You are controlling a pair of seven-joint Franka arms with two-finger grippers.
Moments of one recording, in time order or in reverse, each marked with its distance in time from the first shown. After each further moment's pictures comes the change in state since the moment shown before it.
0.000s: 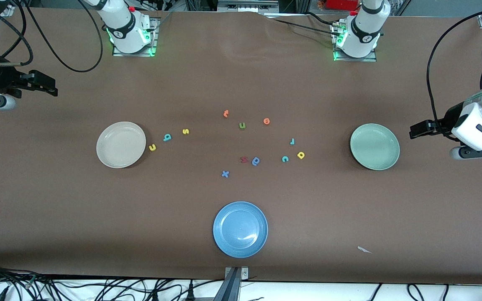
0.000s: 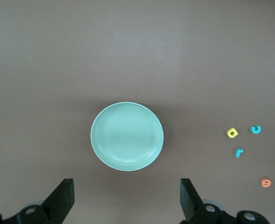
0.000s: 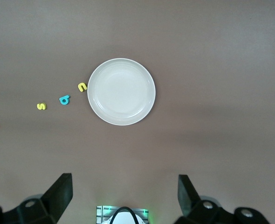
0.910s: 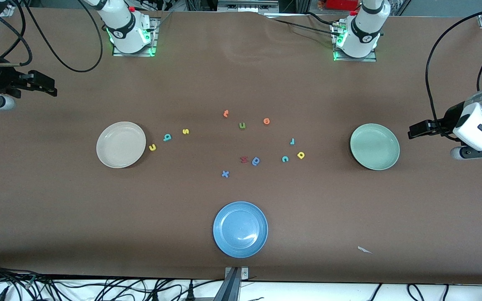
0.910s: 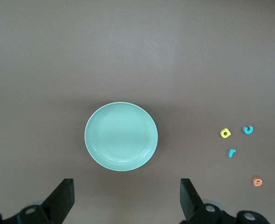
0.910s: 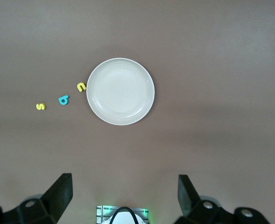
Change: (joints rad) left arm 0.006 0.000 -0.001 -0.002 -0.017 0.006 0.000; right arm -0.001 0.001 -0.006 -0.001 0.000 0.000 0.000
